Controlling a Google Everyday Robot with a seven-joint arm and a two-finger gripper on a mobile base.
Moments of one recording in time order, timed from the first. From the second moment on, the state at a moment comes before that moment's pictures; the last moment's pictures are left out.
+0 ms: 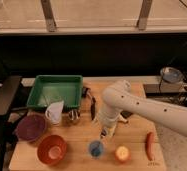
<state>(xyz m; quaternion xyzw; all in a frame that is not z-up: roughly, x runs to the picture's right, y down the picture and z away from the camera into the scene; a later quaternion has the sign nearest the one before) 0.048 0.214 0.716 -0.33 -0.26 -0.35 0.84</state>
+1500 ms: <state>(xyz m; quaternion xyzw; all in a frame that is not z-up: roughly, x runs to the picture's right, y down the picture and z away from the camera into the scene) 0.054 0.225 0.706 -0.33 -0.25 -0.35 0.84</state>
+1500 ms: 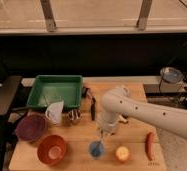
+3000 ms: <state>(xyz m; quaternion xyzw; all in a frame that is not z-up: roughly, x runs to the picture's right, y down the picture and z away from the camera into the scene) -0.079 0.003 0.684 -0.23 -0.28 -0.44 0.82</state>
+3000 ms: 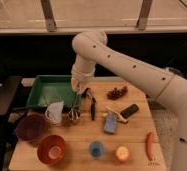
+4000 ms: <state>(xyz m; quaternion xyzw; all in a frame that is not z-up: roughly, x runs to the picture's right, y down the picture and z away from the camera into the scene) -0.245 0.028 0.664 -0.14 -0.40 -0.55 0.72</state>
